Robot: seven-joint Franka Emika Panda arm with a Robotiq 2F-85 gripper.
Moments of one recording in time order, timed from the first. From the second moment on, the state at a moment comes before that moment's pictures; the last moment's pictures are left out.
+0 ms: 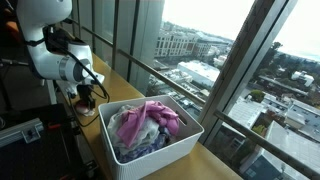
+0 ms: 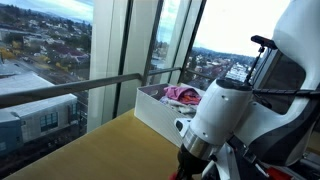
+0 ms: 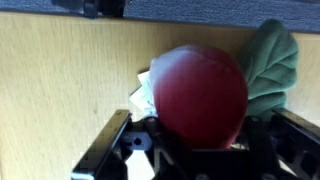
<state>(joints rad) 0.18 0.49 0.21 -2.42 -0.63 2.96 0.78</state>
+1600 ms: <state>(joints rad) -0.12 0.28 -0.05 -2.01 -0.05 2.68 -0.07</state>
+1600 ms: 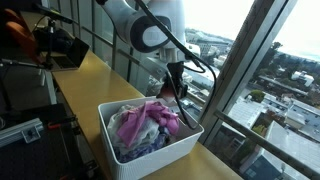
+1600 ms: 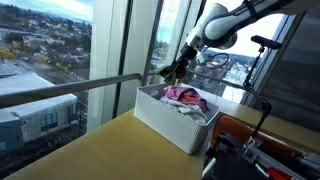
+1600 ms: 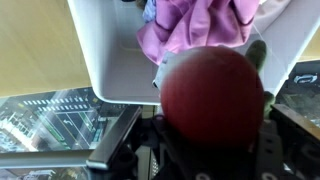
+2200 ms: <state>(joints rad) -0.12 0.58 -0.04 -1.97 -0.03 2.71 -0.07</state>
